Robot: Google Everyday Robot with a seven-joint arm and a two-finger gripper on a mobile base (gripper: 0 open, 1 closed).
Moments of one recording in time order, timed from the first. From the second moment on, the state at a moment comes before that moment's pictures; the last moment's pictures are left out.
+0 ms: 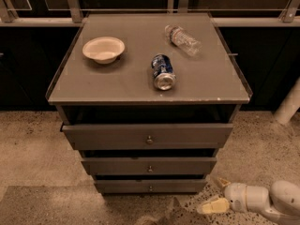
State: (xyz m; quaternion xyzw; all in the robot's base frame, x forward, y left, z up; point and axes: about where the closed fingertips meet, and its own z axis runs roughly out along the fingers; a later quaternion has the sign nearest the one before) arm 0.422 -0.228 0.463 -0.27 0.82 0.37 0.33
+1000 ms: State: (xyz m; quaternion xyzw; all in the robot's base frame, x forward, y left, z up) arm 0.454 -0.222 0.386 -0.26 0.83 0.35 0.35
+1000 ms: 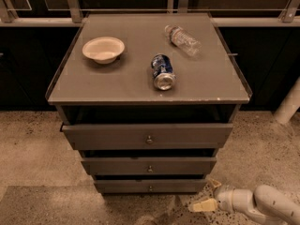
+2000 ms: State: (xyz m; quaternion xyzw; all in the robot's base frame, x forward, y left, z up) arm 0.482 -0.177 0.299 -0.32 0.78 0.37 0.40
